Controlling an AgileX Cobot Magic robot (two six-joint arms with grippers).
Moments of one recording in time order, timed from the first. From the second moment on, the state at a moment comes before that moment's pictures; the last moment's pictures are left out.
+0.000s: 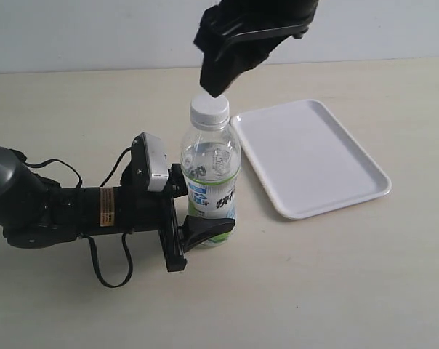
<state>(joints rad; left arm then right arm) -0.45 2.22 -0.76 0.96 -1.20 -0.11 0.50 1.68 -1.63 0.22 1.22 -0.31</state>
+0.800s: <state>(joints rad) -0.45 2.22 -0.76 0.96 -1.20 -0.11 0.51 1.76 -1.68 0.25 1.23 -0.18</state>
